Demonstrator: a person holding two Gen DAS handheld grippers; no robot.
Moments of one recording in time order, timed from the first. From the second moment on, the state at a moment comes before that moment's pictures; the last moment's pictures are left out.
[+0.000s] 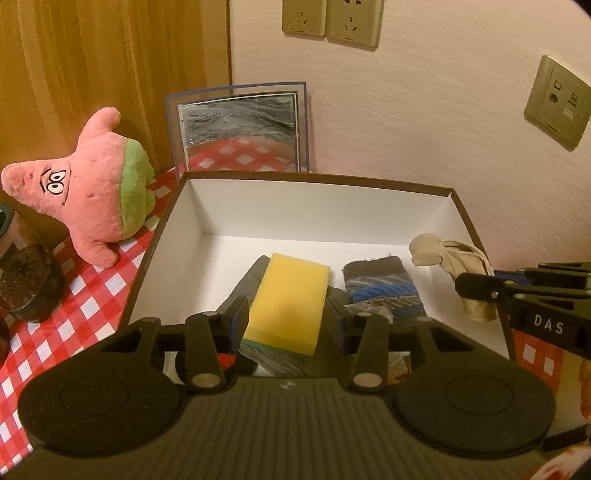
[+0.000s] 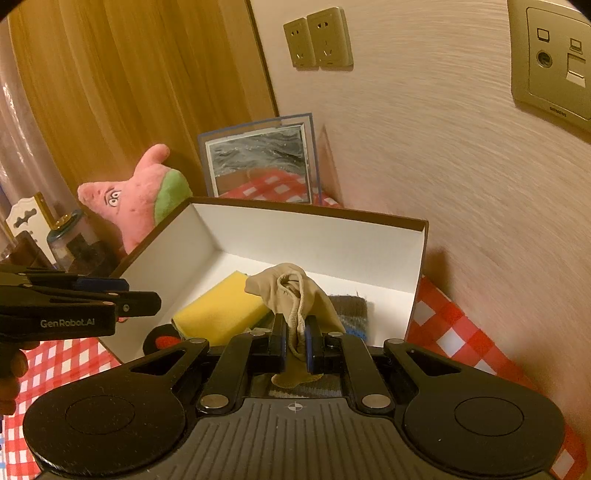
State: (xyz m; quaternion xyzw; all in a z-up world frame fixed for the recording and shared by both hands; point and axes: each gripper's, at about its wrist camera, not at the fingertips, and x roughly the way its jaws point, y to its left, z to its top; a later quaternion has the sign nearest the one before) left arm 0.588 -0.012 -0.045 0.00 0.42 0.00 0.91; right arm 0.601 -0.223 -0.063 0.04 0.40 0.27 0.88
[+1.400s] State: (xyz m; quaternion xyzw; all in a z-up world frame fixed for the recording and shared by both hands) left arm 0.550 0.020 -0.031 -0.03 0.42 0.03 0.91; right arm 0.579 -0.227 -0.047 0.04 0.38 0.26 0.89
